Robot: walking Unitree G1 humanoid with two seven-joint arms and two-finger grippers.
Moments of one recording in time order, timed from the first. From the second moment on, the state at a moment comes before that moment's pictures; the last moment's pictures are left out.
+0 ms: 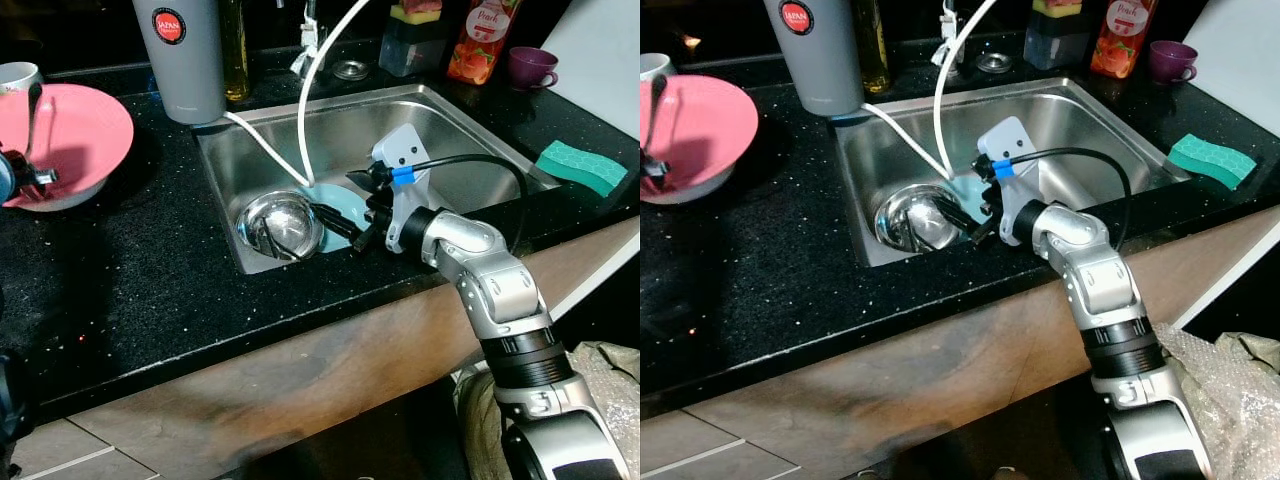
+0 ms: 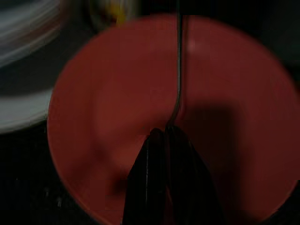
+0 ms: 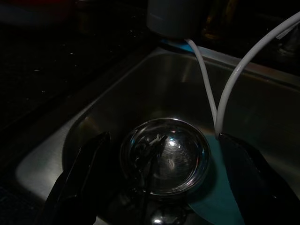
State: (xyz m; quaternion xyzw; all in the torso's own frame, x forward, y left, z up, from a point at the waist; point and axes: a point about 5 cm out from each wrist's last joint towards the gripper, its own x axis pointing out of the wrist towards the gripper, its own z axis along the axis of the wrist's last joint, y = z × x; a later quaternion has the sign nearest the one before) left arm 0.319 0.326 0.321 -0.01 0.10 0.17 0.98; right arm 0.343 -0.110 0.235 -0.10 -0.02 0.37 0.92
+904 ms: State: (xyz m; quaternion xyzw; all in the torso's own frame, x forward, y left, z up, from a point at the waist) left arm 0.364 0.128 0.270 0.19 0.00 -0.22 0.96; right arm 0.340 -0.111 0.236 -0.10 -0.03 0.35 0.93
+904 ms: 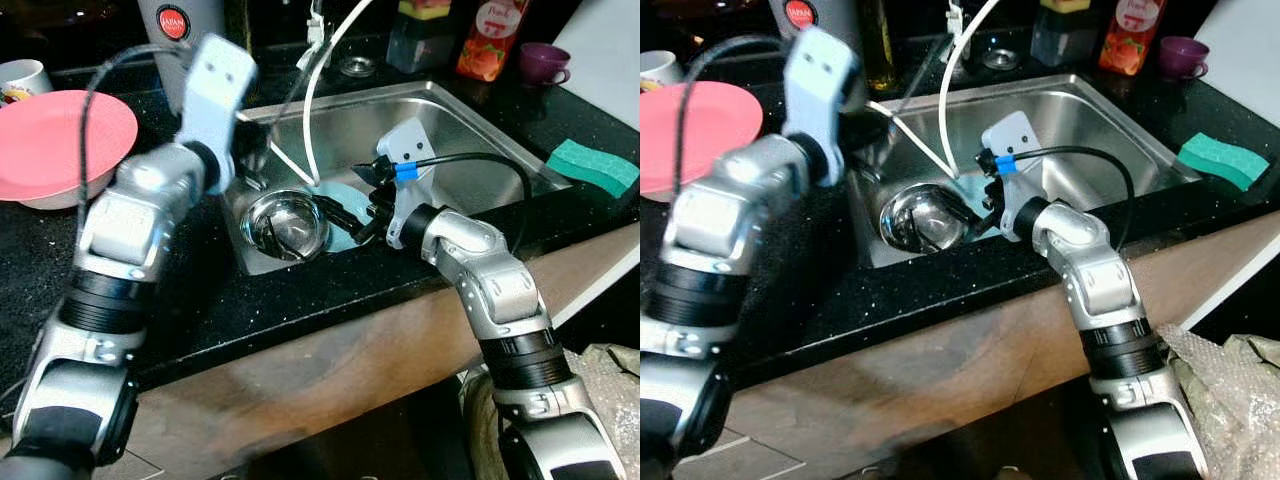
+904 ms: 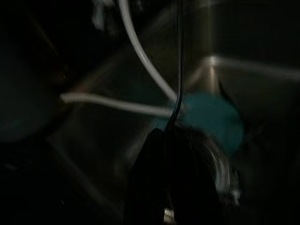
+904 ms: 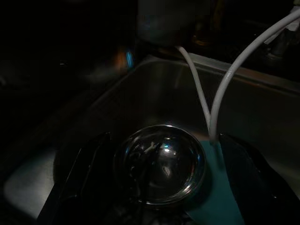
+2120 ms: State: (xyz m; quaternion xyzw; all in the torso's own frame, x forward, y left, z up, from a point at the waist) left arm 0.402 0.128 0.207 0.24 0.04 -0.21 0.95; right arm 0.334 -0.078 0.238 -0.07 -0.04 0.37 0.93
